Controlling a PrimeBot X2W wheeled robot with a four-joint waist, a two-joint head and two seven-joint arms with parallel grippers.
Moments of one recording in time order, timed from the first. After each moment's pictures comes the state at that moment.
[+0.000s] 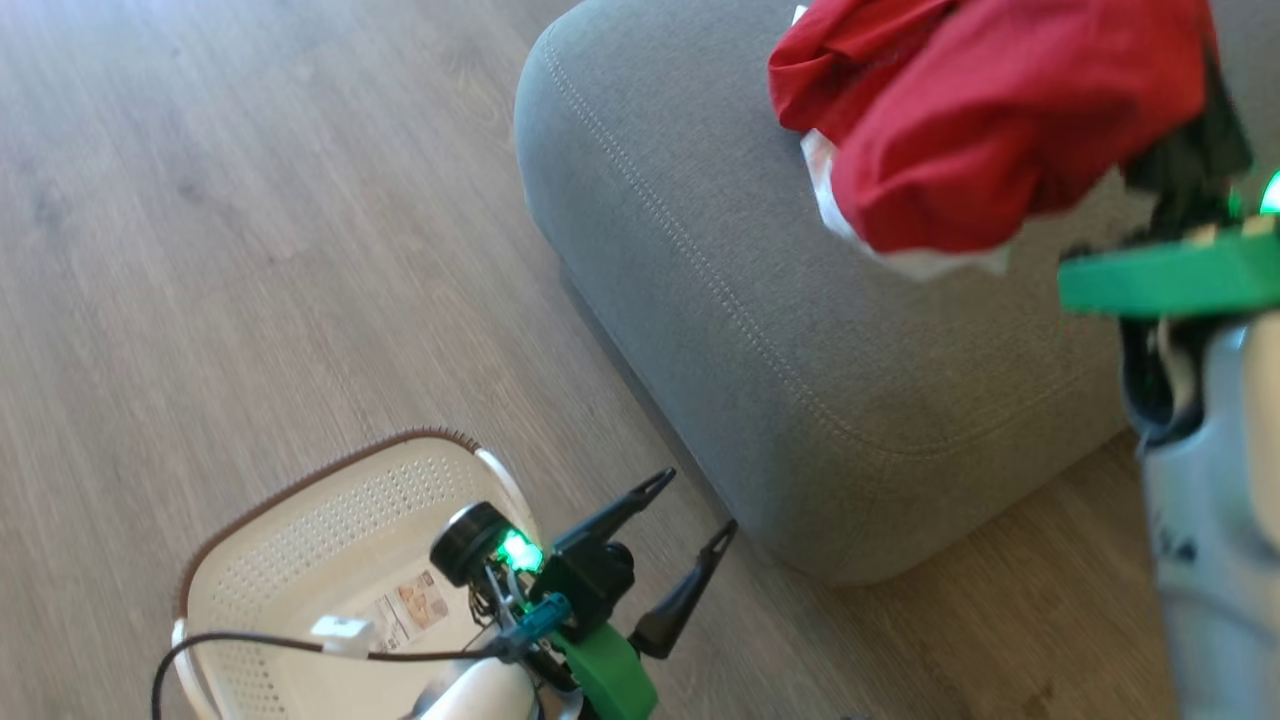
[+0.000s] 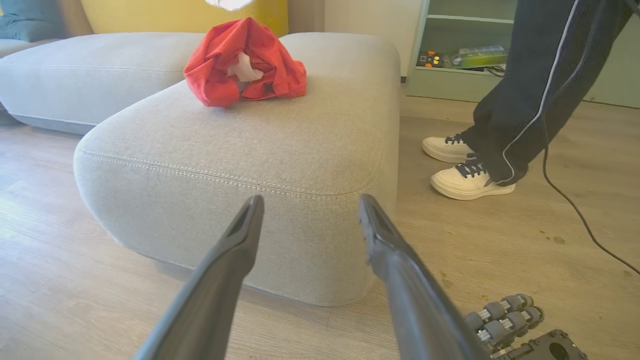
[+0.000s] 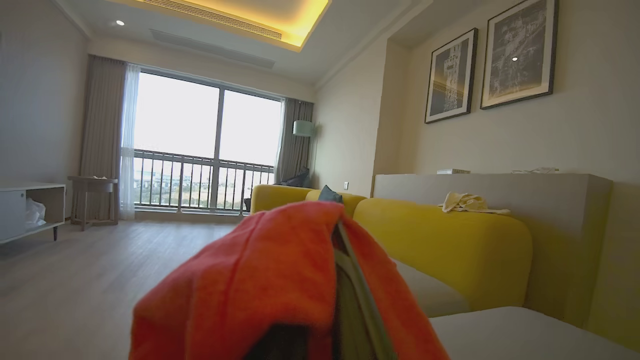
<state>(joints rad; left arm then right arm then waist) -0.21 0.09 -0.67 0.28 -0.12 -0.13 -0.26 -0.51 -0.14 -0.02 0.09 0.14 0.13 -0.26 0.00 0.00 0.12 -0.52</state>
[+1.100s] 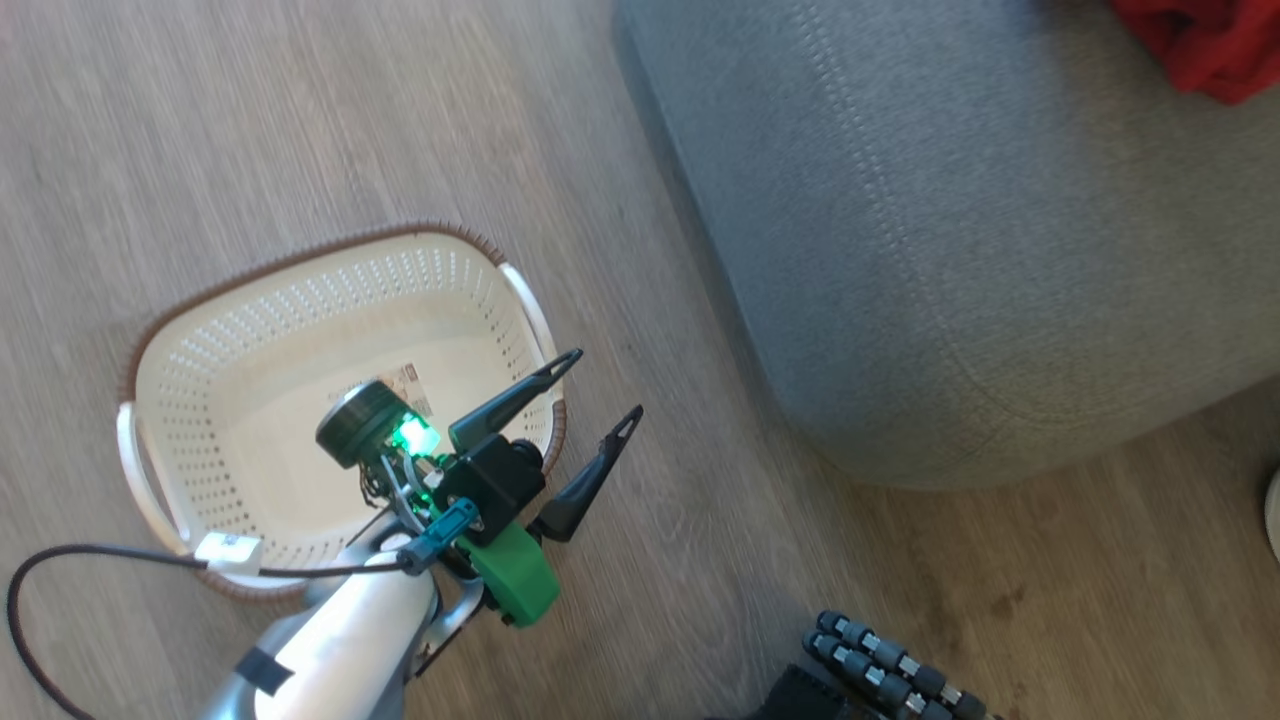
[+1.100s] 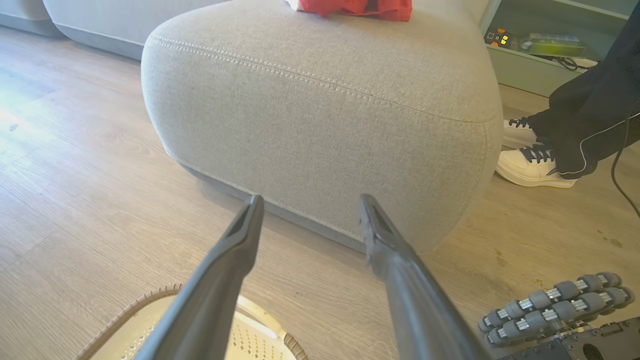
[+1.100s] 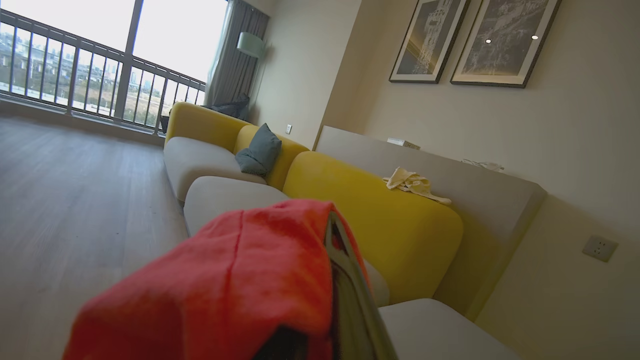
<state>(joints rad) -0.38 0.26 -0.64 0.22 -0.11 -0.13 -0.26 -1.32 -0.39 -0.28 0.84 -0.08 0.13 -0.26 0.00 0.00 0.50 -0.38</state>
